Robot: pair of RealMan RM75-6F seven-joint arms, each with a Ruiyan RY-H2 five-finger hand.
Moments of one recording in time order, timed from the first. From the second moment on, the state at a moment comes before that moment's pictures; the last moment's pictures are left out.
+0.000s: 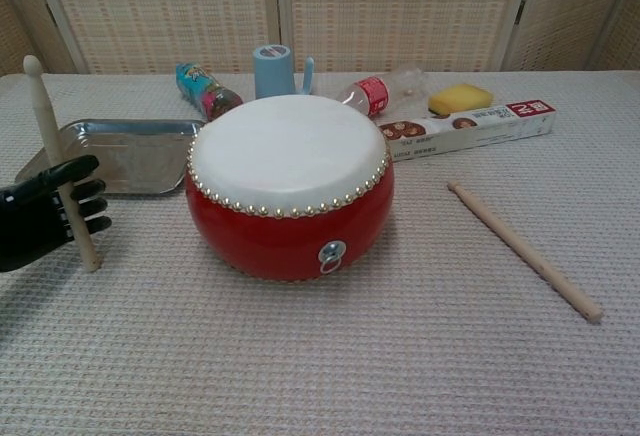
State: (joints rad) left arm -0.44 -1.57 -0.15 -1.19 1.47 0.88 -1.80; right arm 0.07 -1.01 0.04 -1.56 -1.55 1.48 0.26
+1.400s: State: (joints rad) left arm -0.40 -1.59 -0.03 -1.16 1.54 1.07 -1.77; right arm 0.06 -1.00 0.04 -1.57 -1.56 1.50 0.25
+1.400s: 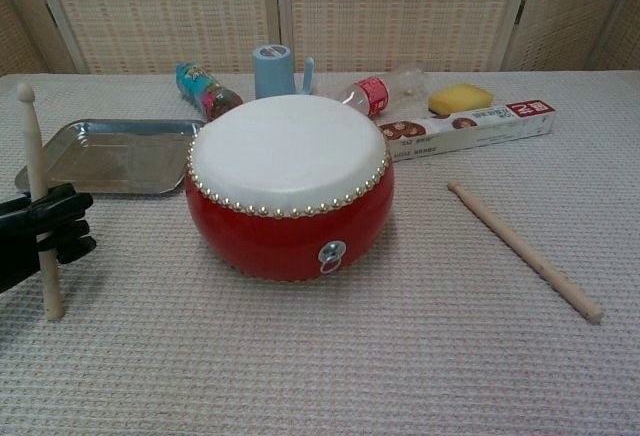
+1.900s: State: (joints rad) left arm -0.38 -1.58 0.05 -1.17 1.59 1.12 -1.68; right arm 0.07 -1.00 0.04 -1.58 -1.56 1.49 0.24
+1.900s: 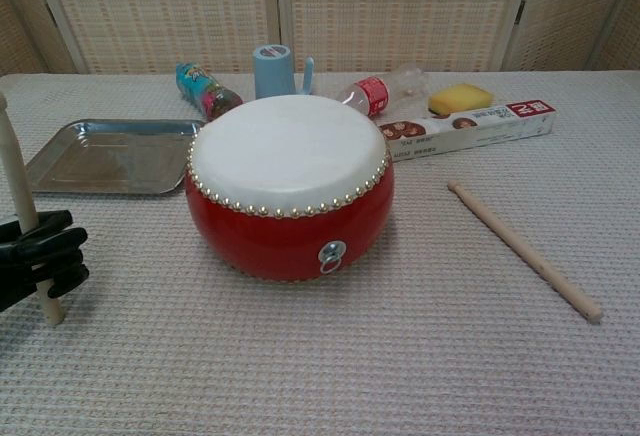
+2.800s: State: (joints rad) left arm -0.38 -1.60 0.09 -1.12 1.59 1.14 -1.59; right arm 0.06 -1.01 0.04 -1.57 -1.57 1.50 0.25
